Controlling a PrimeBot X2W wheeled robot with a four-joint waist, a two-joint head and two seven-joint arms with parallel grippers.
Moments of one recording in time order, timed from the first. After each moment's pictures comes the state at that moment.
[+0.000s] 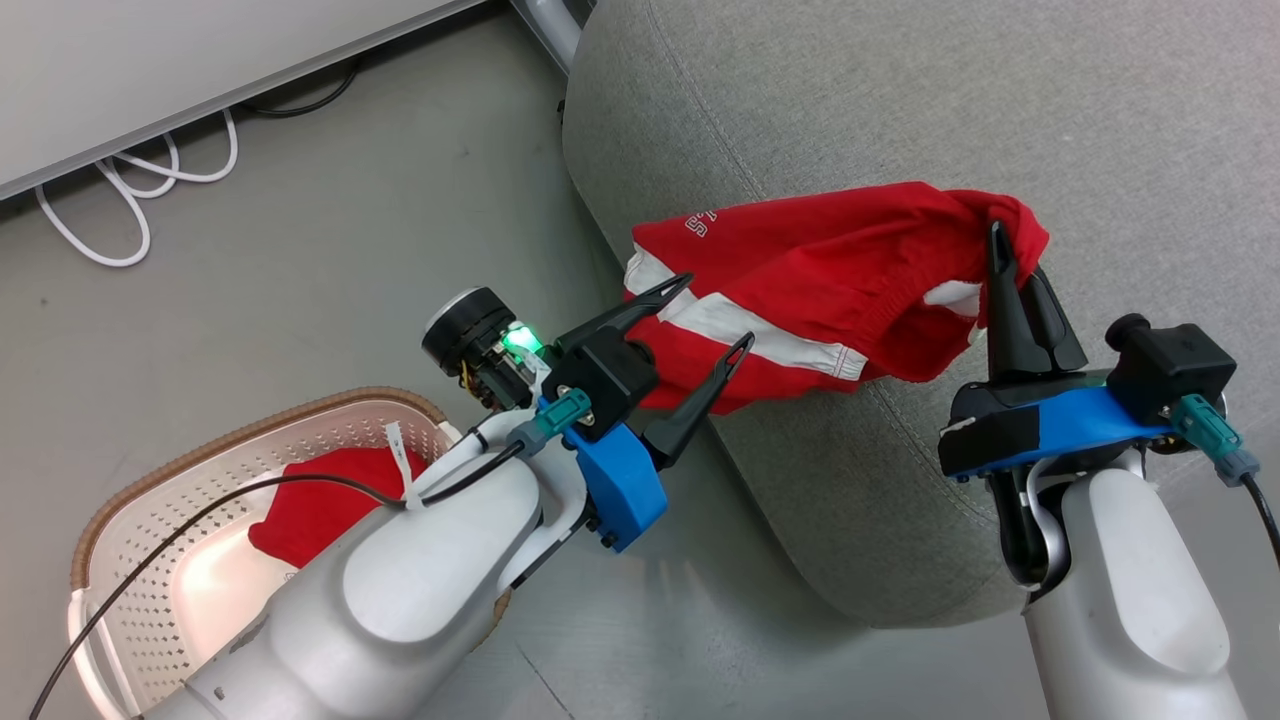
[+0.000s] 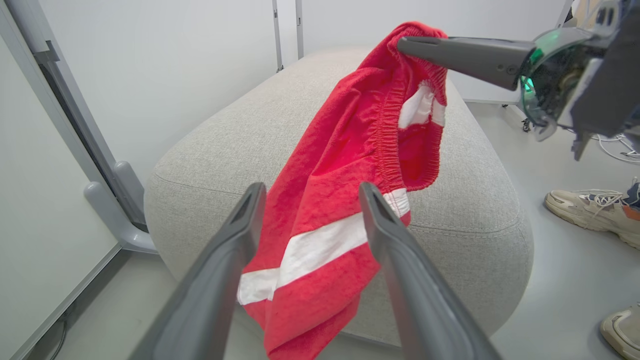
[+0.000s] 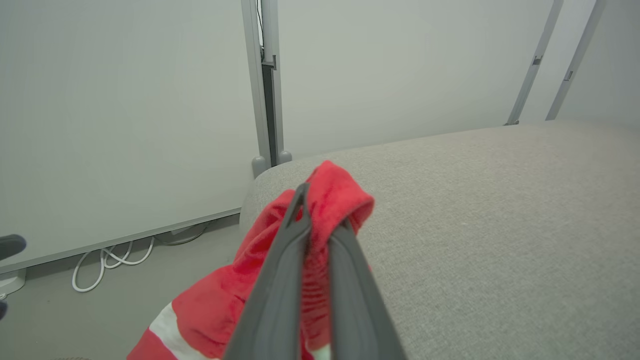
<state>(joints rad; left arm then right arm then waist) -0.88 0.20 -1.01 0.48 -0.44 -0.03 -0.17 -0.49 -0.05 -0.02 0.39 0.12 0.13 -0.26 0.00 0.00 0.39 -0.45</state>
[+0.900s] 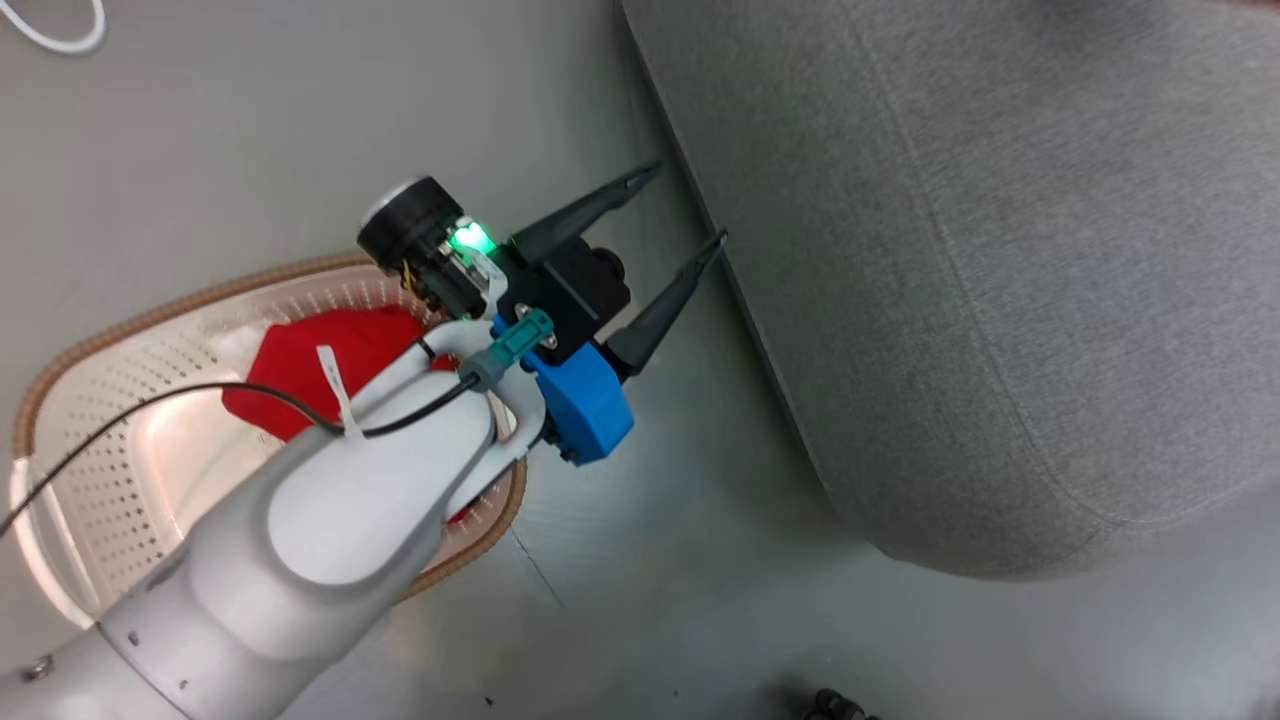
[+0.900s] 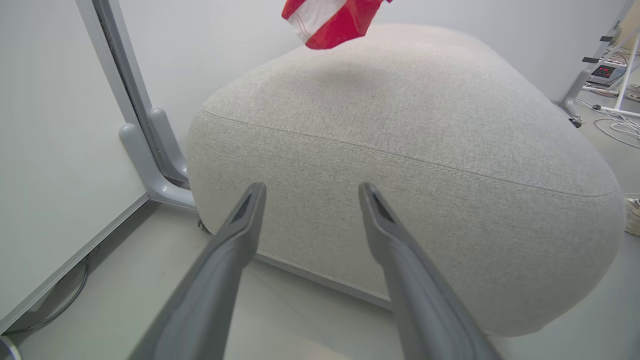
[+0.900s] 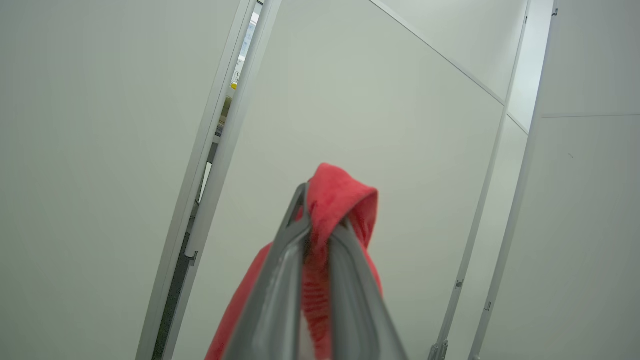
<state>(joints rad) -0.99 0.29 -0.99 0.37 -0.41 -0.01 -0.12 -0.99 -0.40 -0.28 0.18 0.15 0.13 -0.26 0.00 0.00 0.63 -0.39</state>
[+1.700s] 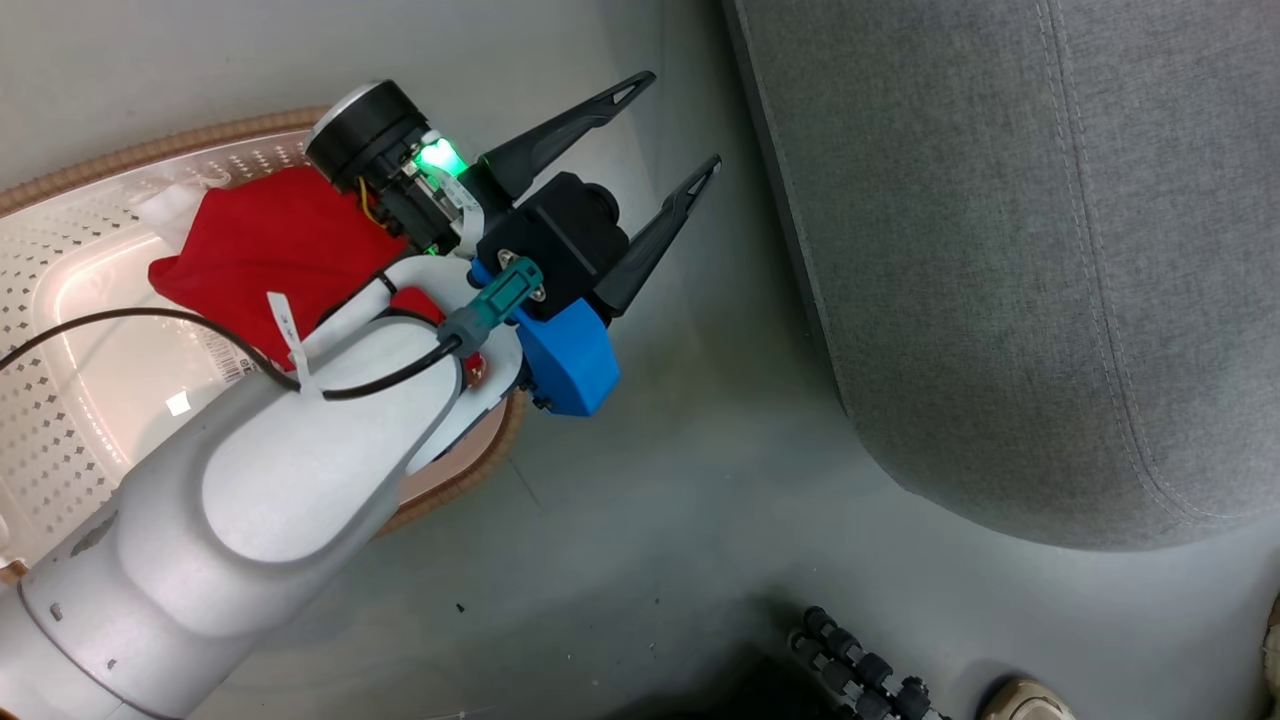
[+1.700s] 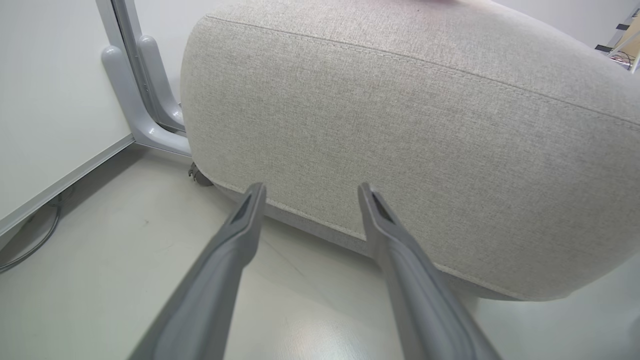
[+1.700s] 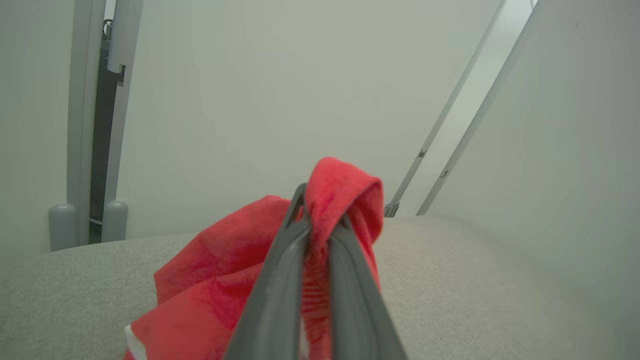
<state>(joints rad) -1.08 0.37 -1.00 0.24 -0.38 0.00 -0.03 -1.05 -0.44 -0.43 0.50 0.10 0.13 -0.26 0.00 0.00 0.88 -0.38</state>
